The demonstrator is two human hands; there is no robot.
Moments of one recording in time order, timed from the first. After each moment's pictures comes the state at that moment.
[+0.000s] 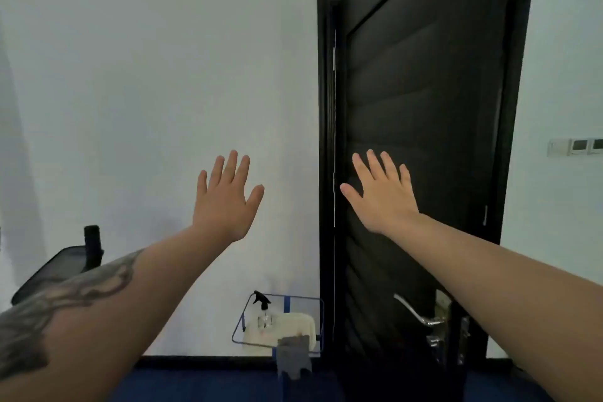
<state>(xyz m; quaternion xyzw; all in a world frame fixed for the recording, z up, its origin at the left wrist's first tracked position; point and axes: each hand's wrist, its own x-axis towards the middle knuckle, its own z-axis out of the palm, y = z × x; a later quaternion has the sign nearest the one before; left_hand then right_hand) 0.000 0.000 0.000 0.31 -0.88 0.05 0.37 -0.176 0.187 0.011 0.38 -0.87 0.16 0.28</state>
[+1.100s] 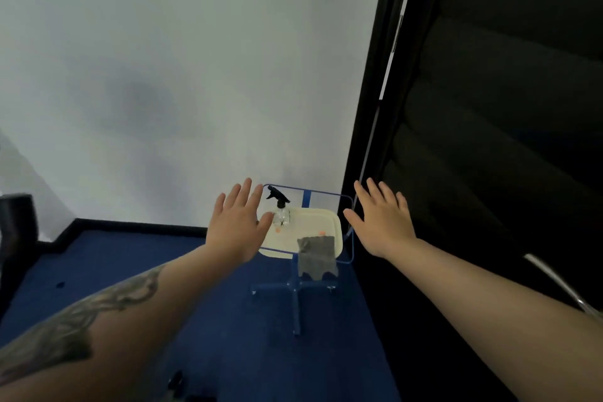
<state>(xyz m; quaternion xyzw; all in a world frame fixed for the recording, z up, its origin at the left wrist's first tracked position) -0.130 -0.247 -0.294 0.34 -0.93 -0.07 0.08 -0.312 -0.073 -0.277 0.40 -0.92 0.04 -0.01</state>
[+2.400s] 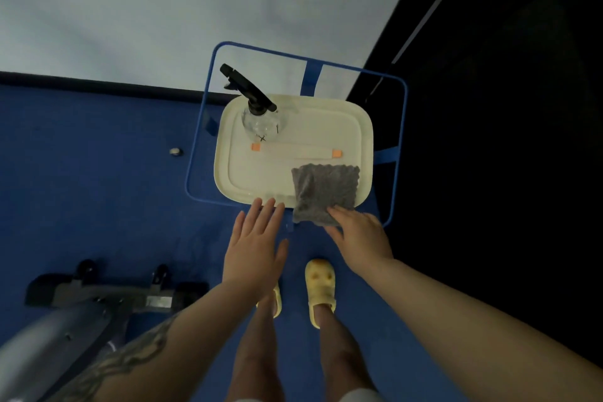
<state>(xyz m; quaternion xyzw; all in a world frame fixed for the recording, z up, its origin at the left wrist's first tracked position) -0.256 -0.314 -0.616 0.33 -0.90 -0.25 -0.13 -0.417 -0.201 -0.614 0.37 -0.86 0.04 -0.34</state>
